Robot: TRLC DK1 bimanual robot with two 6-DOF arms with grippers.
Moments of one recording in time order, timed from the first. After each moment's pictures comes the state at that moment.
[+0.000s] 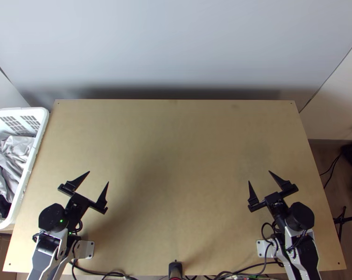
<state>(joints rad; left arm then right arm) -0.24 0.00 0.07 -0.23 0.07 0.36 0.22 0.00 0.09 -0.28 -0.05 -0.49</state>
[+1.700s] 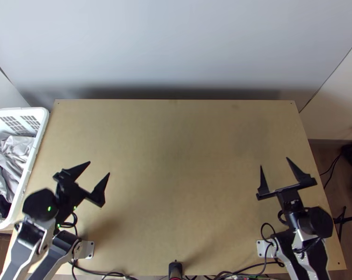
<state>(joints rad) -0.34 0.35 0.49 -0.33 0.05 0.12 0.23 0.12 0.25 -0.01 0.01 -0.46</state>
